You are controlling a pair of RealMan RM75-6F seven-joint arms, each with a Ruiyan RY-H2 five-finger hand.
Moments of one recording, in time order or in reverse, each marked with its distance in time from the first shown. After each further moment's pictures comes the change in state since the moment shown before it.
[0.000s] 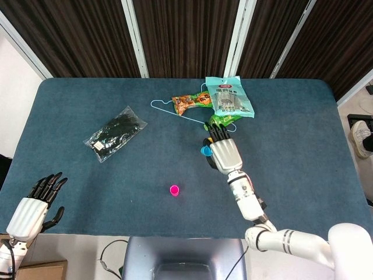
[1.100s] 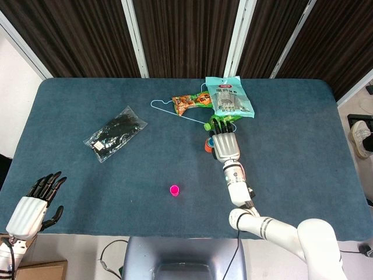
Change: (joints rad) left arm -0.006 0.006 -0.002 0.001 -0.015 -0.018 -0.011; right arm 0.119 -0.162 0.060 0.325 0.221 -0.136 -0.110
